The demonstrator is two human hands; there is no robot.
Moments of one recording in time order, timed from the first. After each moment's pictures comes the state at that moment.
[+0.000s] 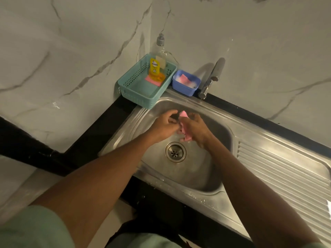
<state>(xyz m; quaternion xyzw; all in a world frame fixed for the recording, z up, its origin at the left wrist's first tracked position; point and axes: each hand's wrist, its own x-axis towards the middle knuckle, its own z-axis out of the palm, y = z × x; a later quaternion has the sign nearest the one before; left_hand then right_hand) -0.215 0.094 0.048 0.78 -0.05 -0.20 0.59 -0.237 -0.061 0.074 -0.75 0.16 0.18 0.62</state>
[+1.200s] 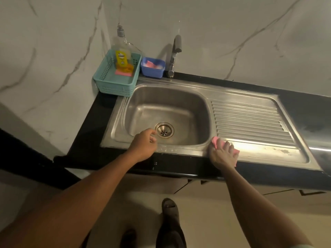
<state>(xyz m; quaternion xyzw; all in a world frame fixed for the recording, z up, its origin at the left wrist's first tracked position) -0.356 0.193 0.032 0.86 -0.19 -0.24 0.41 -0.497 -0.095 -0.042 -0.89 0.42 0.13 0.09</state>
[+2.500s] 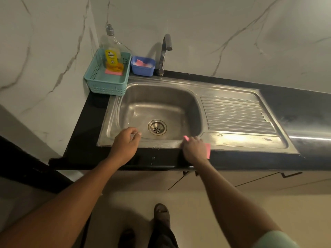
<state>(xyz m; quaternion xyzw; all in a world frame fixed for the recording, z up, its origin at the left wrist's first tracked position) -0.356 0.243 0.026 0.85 -0.17 -0.15 0.47 -0.466 0.005 -0.015 -0.96 0.27 0.07 -0.02</state>
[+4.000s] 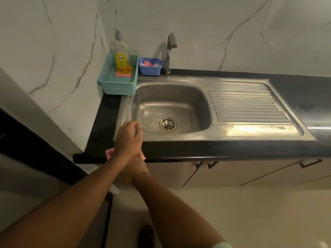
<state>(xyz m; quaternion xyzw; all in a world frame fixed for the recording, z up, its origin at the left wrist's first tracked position) -0.365 0.274 0.036 0.87 -0.20 -0.02 0.44 -0.424 0.249 -0.036 -0.97 -0.01 0.08 0.21</state>
